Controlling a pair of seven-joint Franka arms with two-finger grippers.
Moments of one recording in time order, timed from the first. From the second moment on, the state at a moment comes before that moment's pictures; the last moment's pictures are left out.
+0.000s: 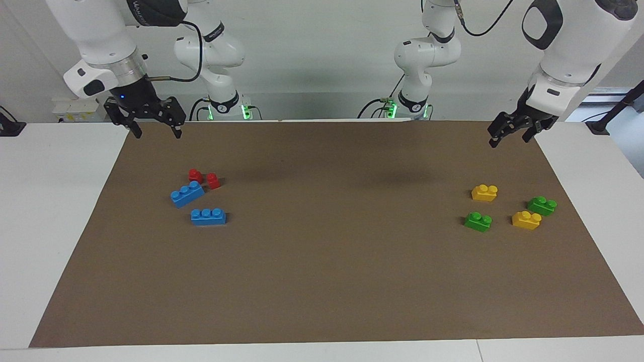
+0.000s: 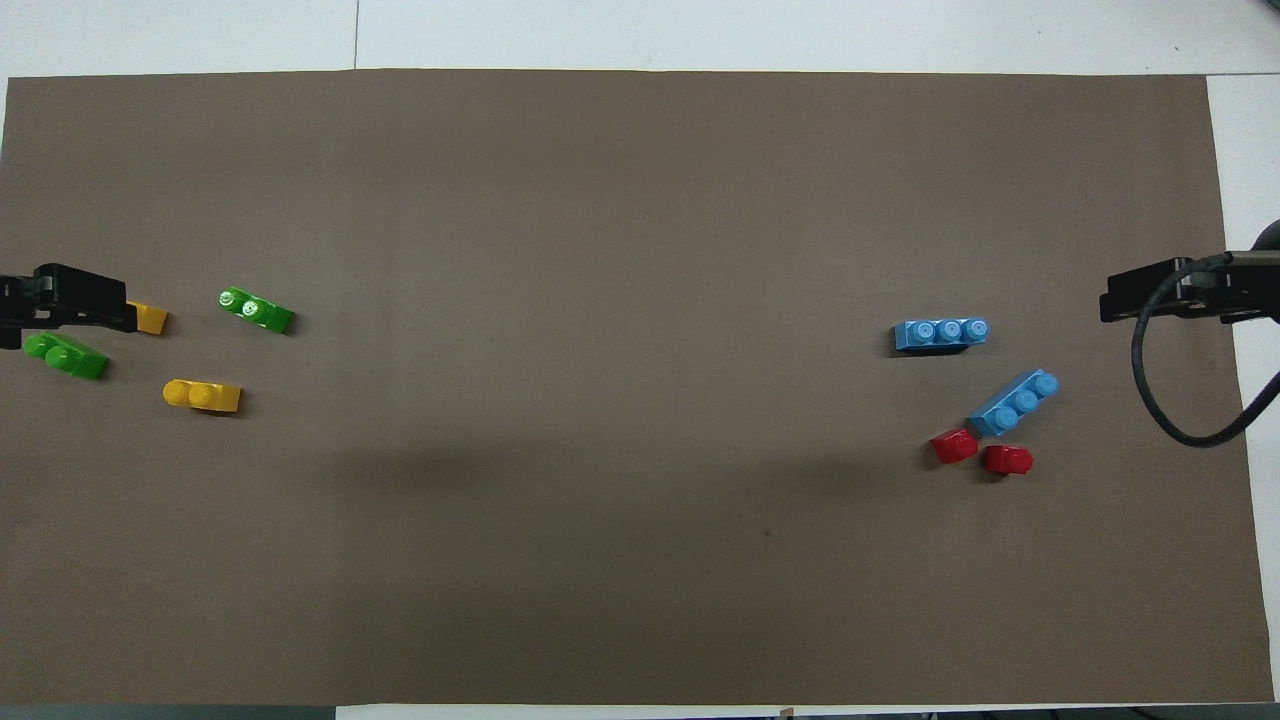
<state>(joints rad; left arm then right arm) 0.08 -0.05 -0.08 -1.65 0.00 1.58 -0.04 -0.06 -0.05 0.07 -1.63 0.01 1.59 0.05</state>
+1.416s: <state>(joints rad) 0.08 -0.11 -0.08 -1.68 -0.04 1.58 -0.02 -0.07 -0.05 0.07 -1.64 0.01 1.58 0.05</state>
